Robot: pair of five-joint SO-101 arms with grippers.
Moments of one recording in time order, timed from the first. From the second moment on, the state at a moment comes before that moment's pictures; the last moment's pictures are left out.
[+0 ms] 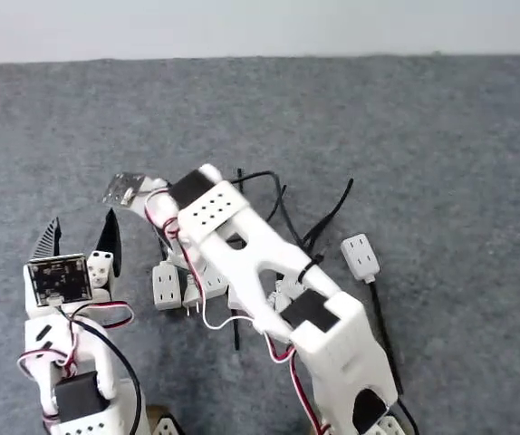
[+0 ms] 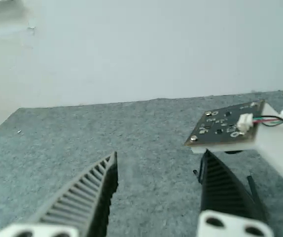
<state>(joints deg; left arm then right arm) -20.6 -103.3 89.4 37.9 -5.0 -45.7 32.2 -24.8 85.1 28.1</state>
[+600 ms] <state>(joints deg) -20.9 -103.2 89.6 38.3 -5.0 -45.5 40.6 -25.9 72.3 40.7</state>
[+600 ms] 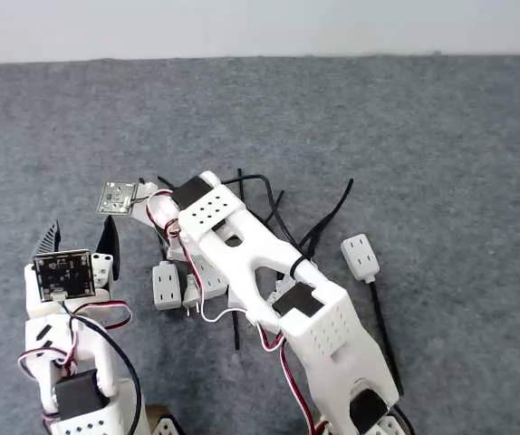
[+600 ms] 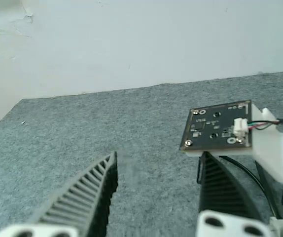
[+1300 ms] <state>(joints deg) -20.9 -103.1 90.3 38.3 -5.0 -45.5 41.8 -25.9 72.2 40.8</state>
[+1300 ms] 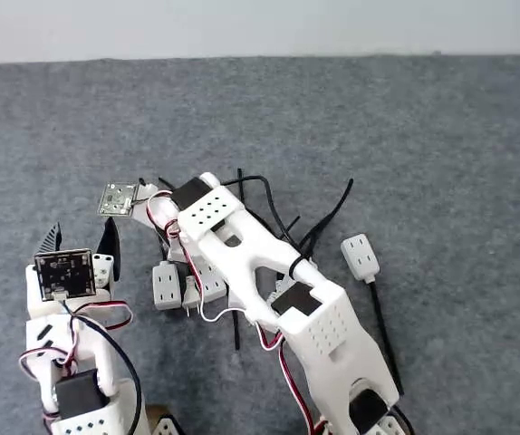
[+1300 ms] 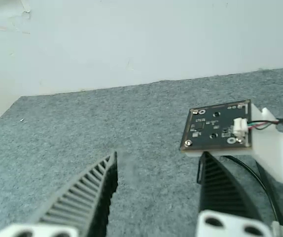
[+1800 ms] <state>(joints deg) -20.9 -103.3 90.0 38.1 -5.0 -45.5 38.8 -30.7 80.4 40.8</state>
